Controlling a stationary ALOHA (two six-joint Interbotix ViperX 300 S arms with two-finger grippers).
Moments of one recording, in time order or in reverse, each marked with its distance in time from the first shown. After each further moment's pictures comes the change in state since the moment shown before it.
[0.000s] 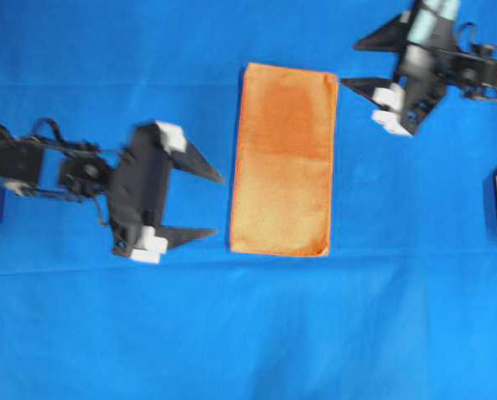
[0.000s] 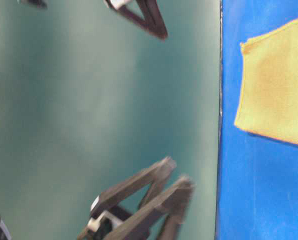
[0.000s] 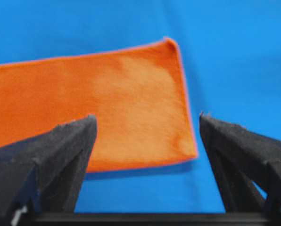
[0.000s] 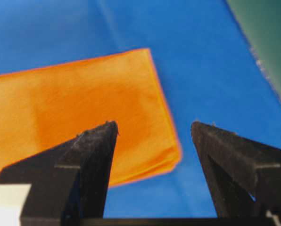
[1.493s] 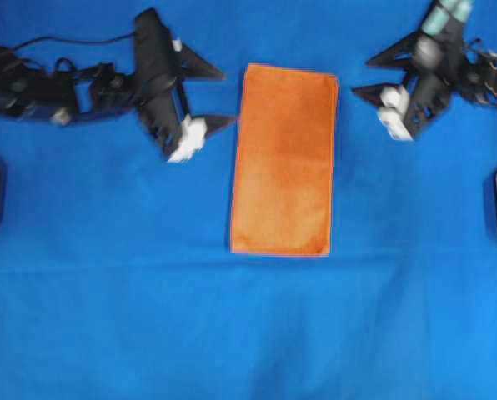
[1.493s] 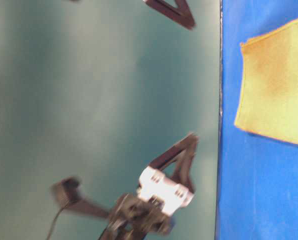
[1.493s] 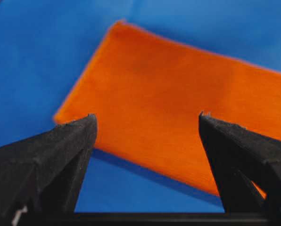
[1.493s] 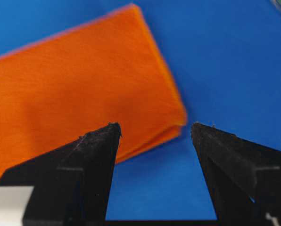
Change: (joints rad) left arm 0.350 0.265 -0.051 0.000 -0.230 -0.124; right arm -0.124 0.170 0.037 0.153 -0.120 -0.011
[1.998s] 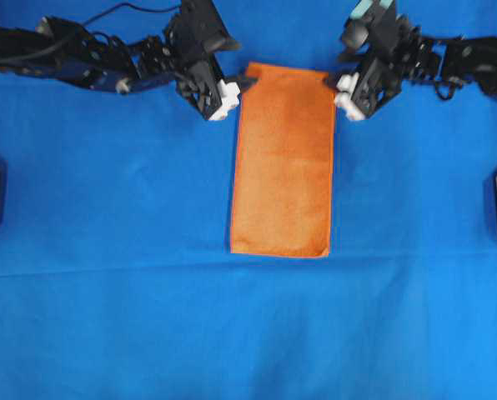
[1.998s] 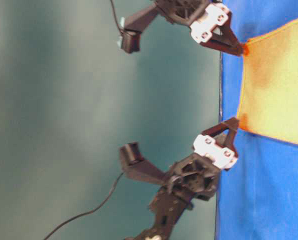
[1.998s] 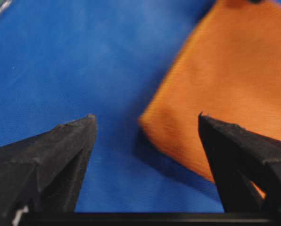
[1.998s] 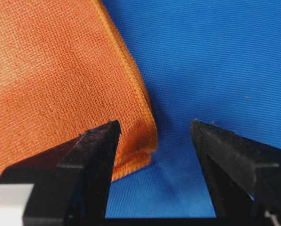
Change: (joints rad) left arm 0.144 0.327 -0.158 0.000 -0.098 -0.002; right arm -0.080 0.387 -0.140 -0.028 -0.110 -0.002
